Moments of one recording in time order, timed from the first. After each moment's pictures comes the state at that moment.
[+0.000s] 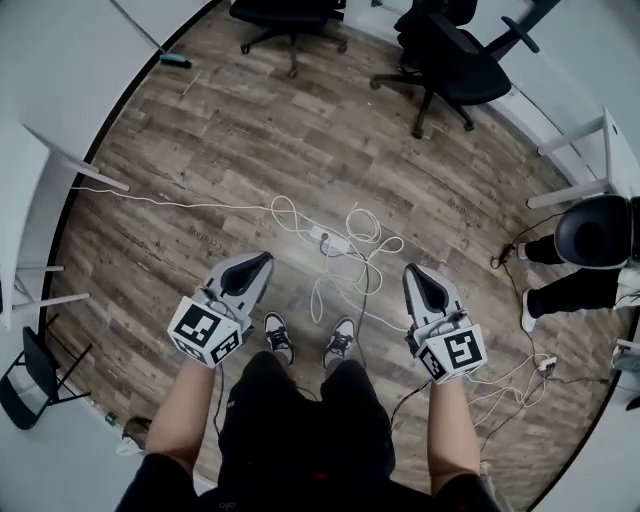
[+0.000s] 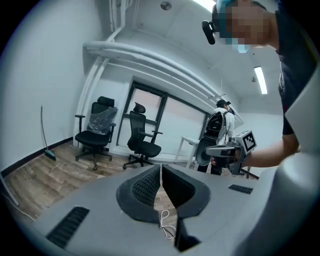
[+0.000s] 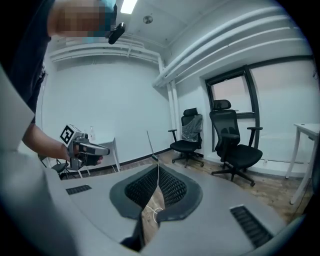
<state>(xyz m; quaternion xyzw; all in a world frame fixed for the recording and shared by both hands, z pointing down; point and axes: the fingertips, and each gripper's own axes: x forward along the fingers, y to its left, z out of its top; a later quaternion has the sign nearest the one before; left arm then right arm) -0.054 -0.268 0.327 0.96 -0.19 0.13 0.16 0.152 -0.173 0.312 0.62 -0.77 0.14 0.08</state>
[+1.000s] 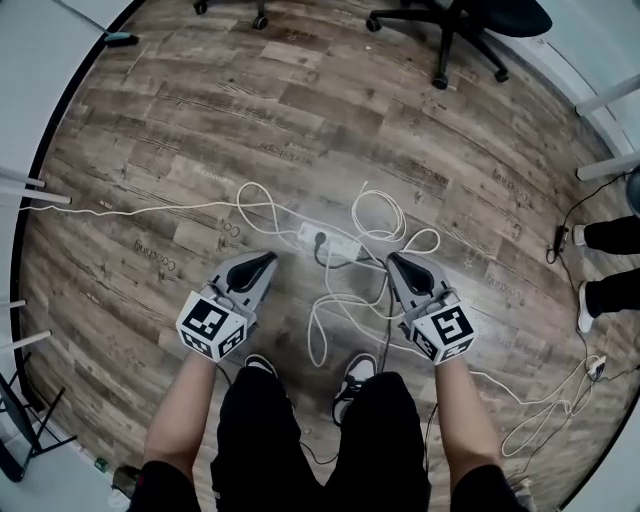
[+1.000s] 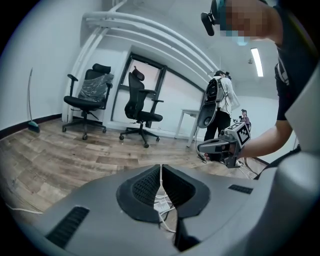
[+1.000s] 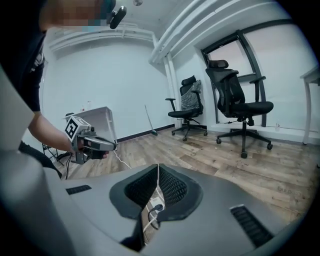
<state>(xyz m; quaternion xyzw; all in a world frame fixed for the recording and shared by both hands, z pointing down) 0.029 -0.311 0.843 0.96 -0.14 0.18 0.16 0.205 -0.229 0.838 0.59 -0.78 0.18 0.12</state>
